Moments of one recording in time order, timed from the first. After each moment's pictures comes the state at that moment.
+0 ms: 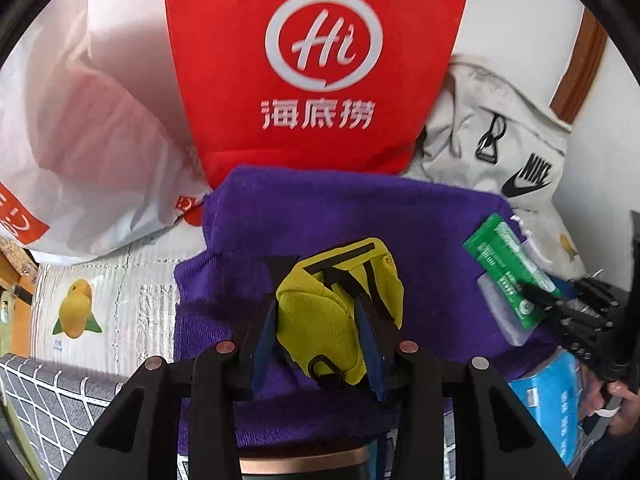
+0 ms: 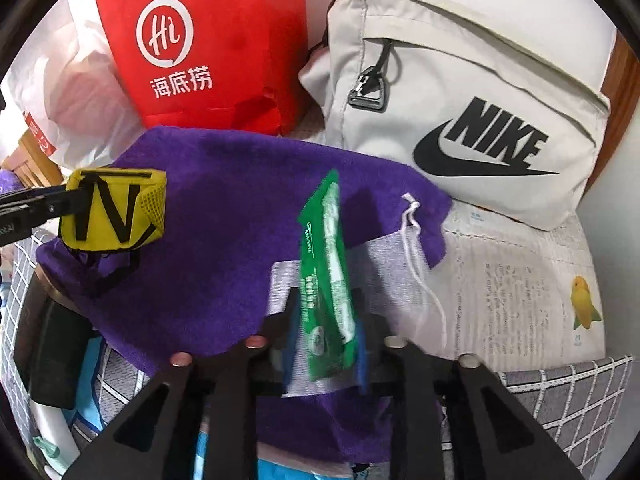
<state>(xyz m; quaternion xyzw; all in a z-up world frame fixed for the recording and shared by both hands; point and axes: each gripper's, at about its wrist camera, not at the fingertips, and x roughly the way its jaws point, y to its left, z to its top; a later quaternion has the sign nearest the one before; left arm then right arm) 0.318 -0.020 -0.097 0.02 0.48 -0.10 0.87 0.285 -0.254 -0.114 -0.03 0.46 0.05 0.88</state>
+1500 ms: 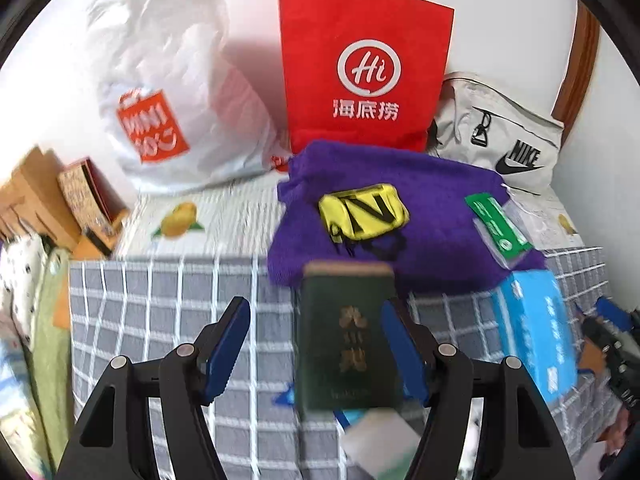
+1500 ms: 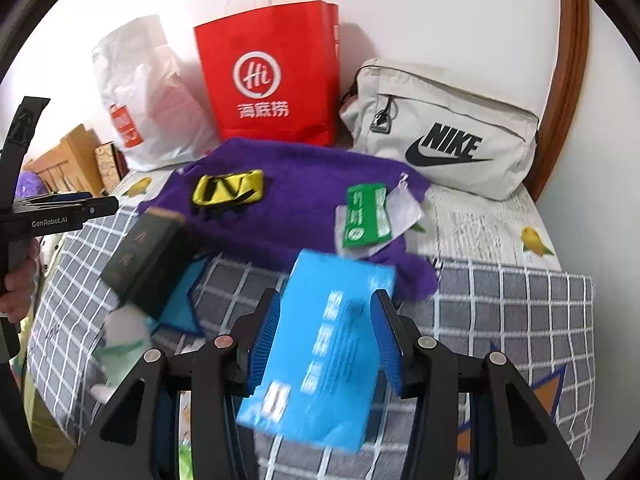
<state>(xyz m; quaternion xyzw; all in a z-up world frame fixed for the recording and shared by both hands) 0.165 0.031 -0.045 0.00 0.46 -0.03 0.89 0.104 -0.226 -0.052 -0.02 0.41 0.06 0.91</state>
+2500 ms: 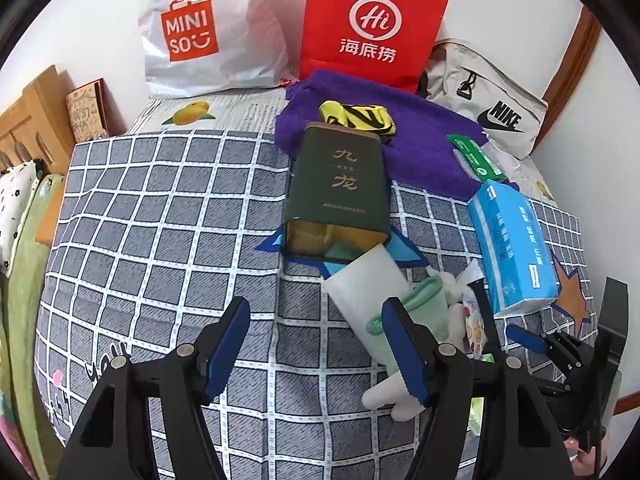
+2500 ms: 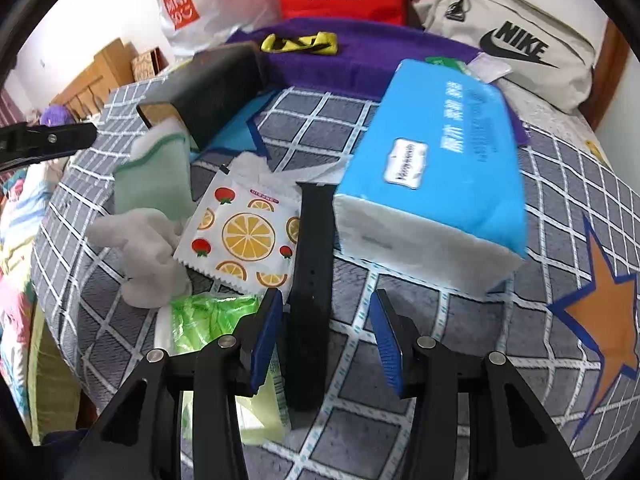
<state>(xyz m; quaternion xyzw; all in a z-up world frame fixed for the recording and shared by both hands) 0.060 0.045 -0.088 -0.05 0.50 -0.03 0.86 0.040 -0.181 -0.157 -0.05 0.50 0.13 0.85</state>
